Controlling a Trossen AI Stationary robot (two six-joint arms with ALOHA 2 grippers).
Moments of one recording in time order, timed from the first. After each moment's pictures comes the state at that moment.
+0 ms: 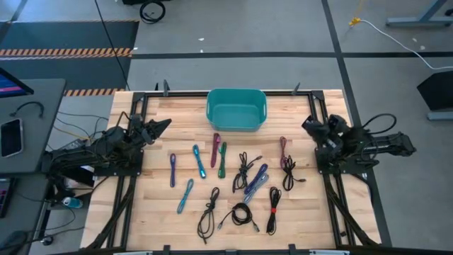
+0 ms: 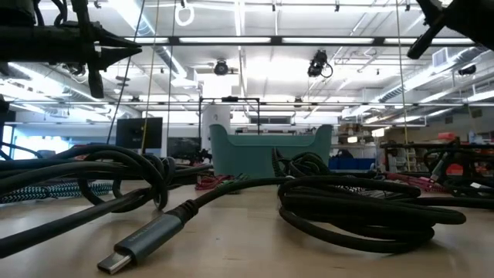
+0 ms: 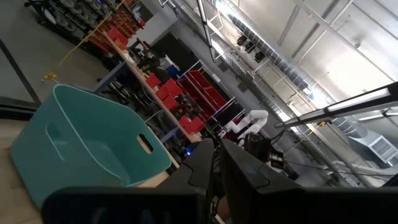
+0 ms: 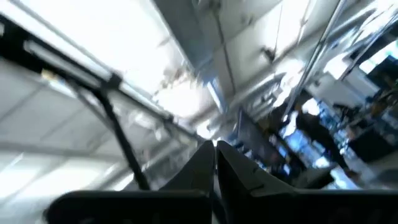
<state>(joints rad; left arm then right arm) 0.21 0.18 0.07 0.35 -0.27 -0.83 0.03 0.13 0.01 0.84 0.16 0.57</state>
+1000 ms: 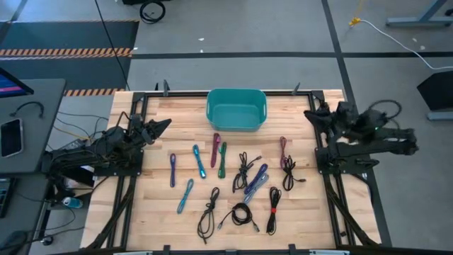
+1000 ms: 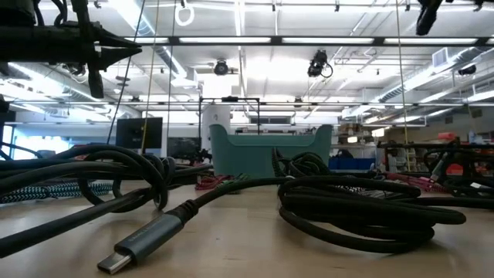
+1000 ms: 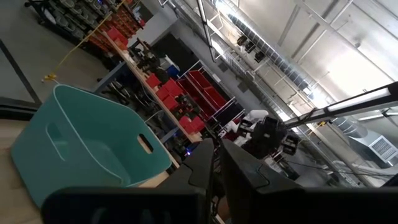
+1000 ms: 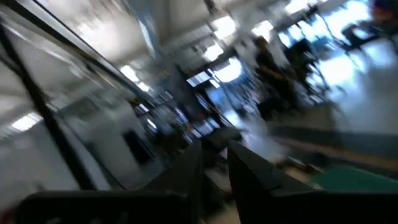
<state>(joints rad) 0.21 0.18 0.07 0.35 -0.27 -0.83 0.03 0.20 0.52 -0.05 0.29 0.42</state>
